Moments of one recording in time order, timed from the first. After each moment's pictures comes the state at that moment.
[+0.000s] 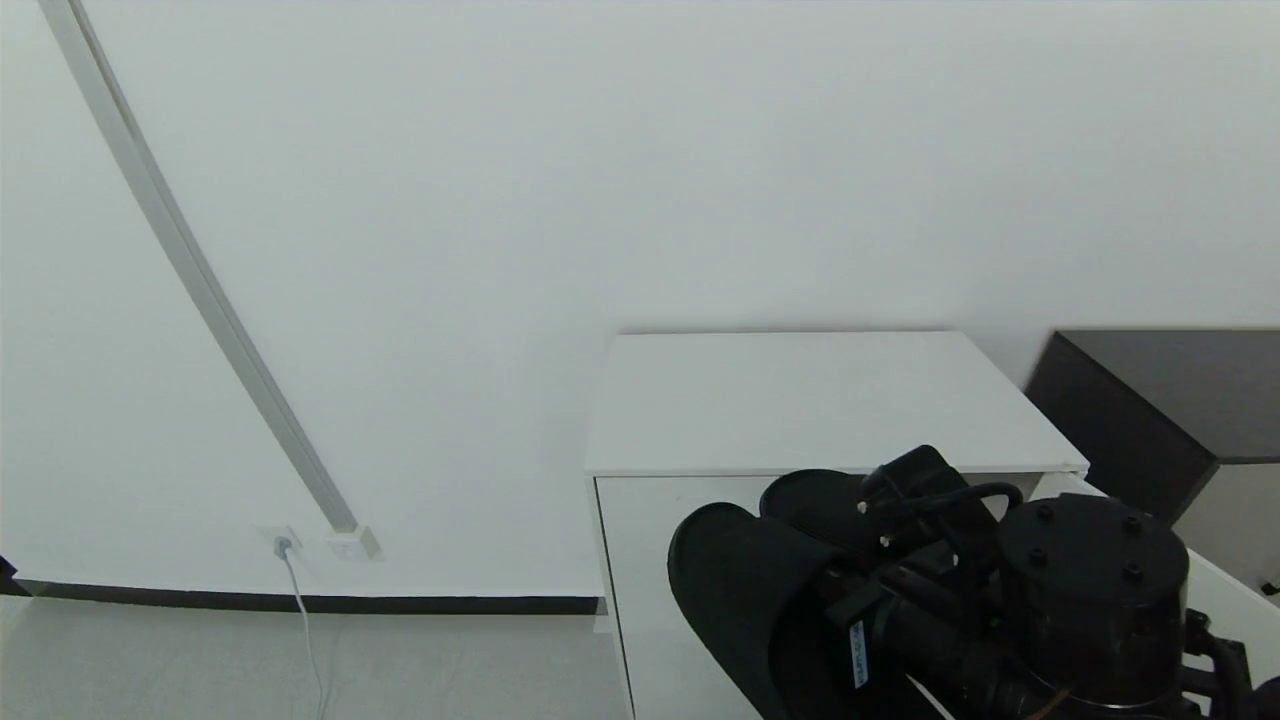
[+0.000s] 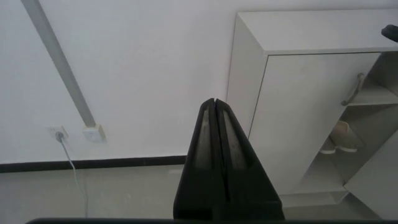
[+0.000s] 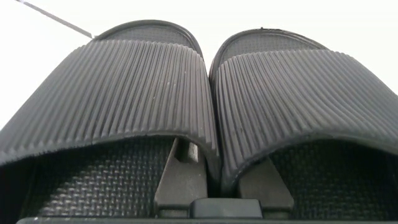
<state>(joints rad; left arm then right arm) 0.00 0.00 0.00 0.00 -0.02 0.01 0.93 1.65 -0.52 -0.83 -0.37 0.13</state>
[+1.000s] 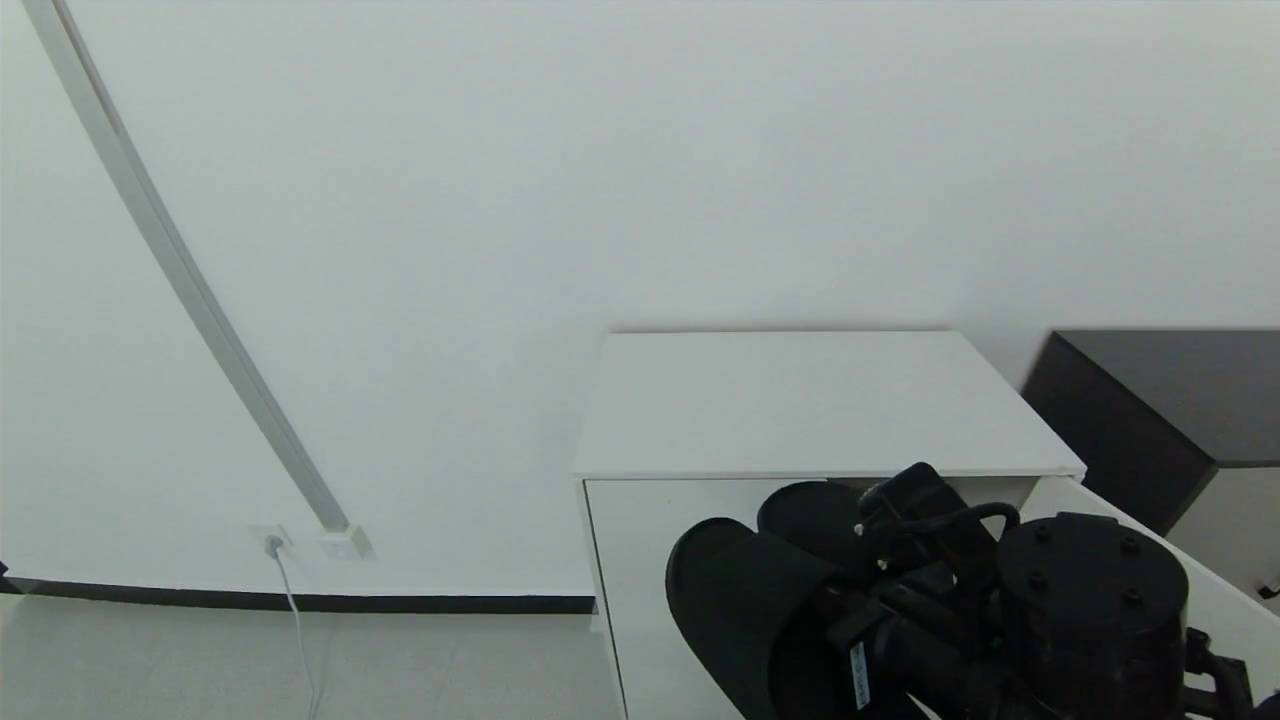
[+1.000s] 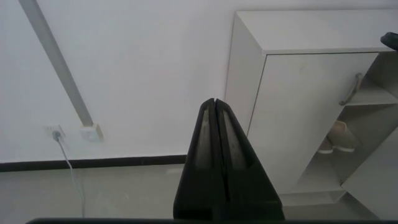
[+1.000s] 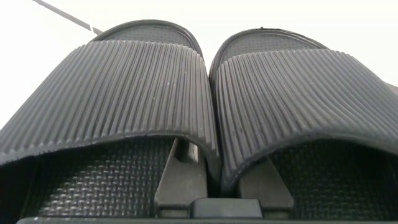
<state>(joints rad) 0.00 0.00 0.00 0.00 -0.02 0.01 0.94 1.65 -0.49 -0.84 -0.37 0.12</state>
